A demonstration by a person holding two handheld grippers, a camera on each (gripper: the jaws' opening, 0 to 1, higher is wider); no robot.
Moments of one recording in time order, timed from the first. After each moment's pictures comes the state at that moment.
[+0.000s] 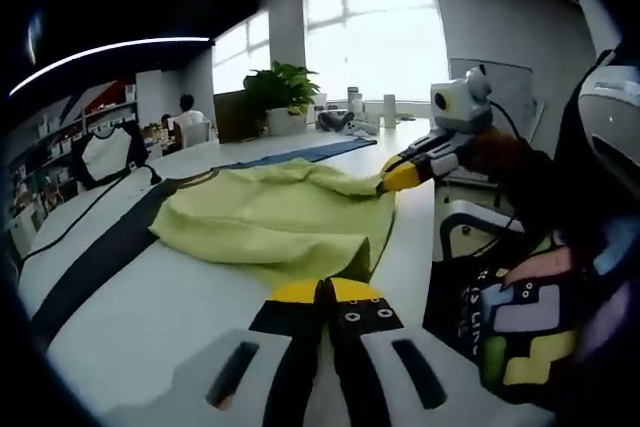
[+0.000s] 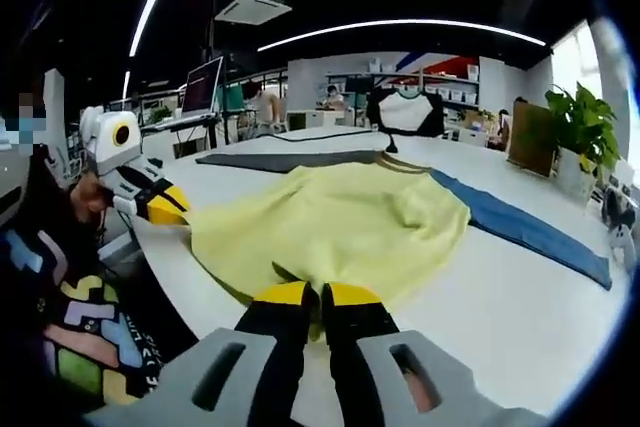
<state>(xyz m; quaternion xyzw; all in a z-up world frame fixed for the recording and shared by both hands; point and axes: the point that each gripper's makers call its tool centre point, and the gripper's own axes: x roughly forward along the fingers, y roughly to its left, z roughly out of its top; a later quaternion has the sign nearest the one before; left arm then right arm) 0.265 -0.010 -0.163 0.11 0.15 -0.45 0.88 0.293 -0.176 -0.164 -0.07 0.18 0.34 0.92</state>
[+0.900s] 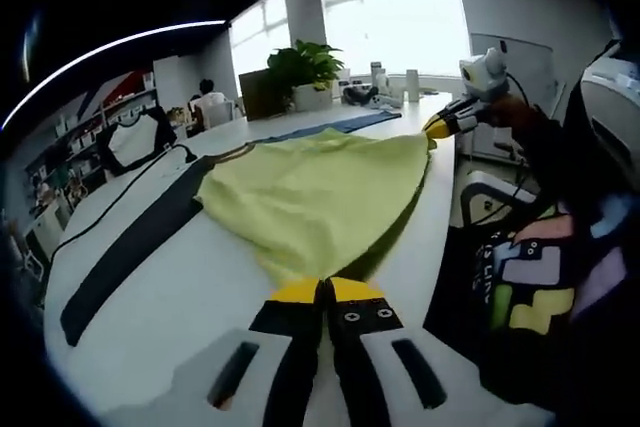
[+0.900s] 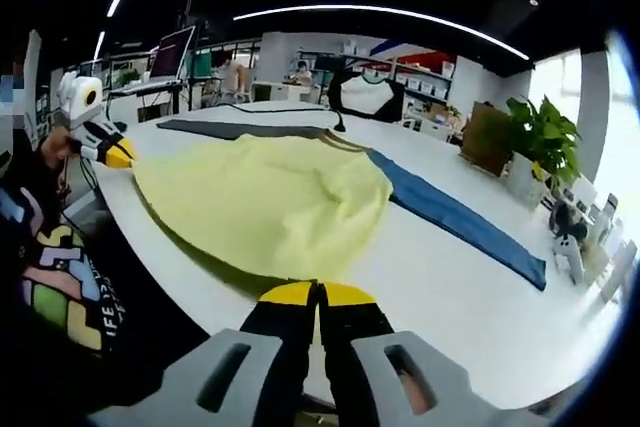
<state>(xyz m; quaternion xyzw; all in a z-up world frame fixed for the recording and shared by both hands) 0.255 0.044 -0.169 0.15 0.19 -0.39 0.89 0.286 -0.264 -0.166 -0.15 0.22 0.25 0.93</state>
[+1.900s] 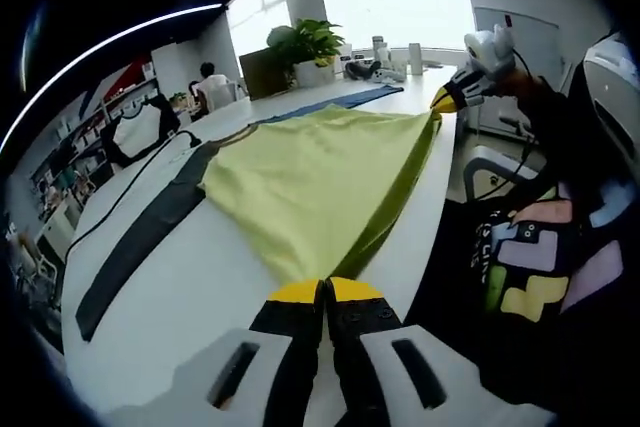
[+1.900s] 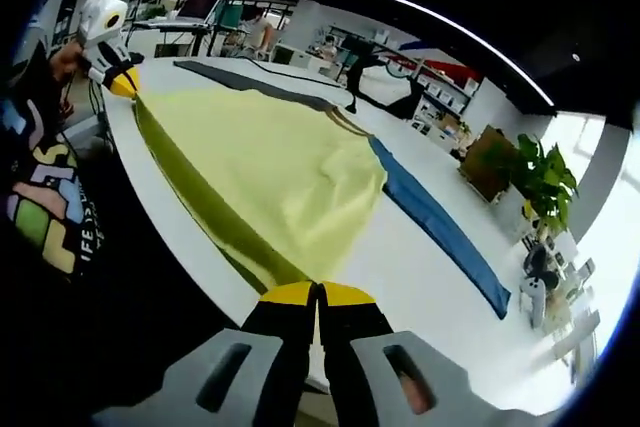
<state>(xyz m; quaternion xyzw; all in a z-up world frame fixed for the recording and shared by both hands) 0.243 0.052 -0.175 0.18 0.24 -0.37 0.88 0.275 -0.286 -0.175 -0.29 0.24 0.25 0.89</state>
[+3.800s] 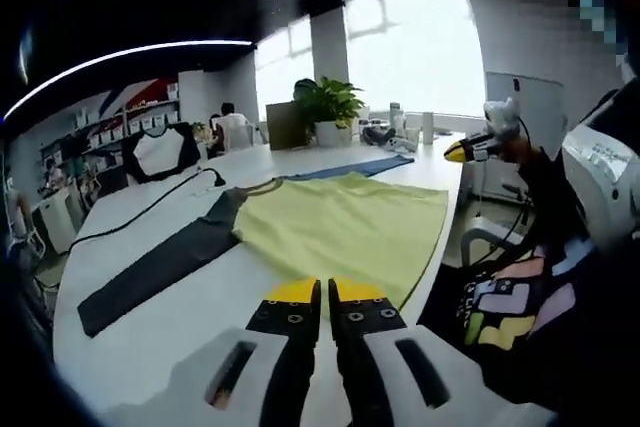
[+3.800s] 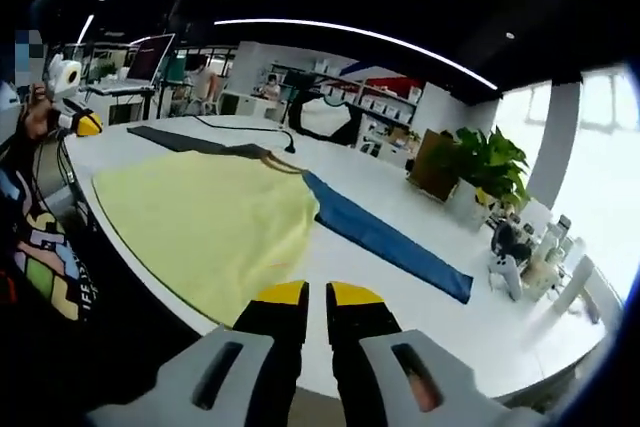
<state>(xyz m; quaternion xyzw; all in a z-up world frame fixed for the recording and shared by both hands) 0.247 0.086 -0.095 0.06 0.10 -0.35 0.93 0.277 -0.326 -0.100 -0.16 0.12 0.17 0.96</state>
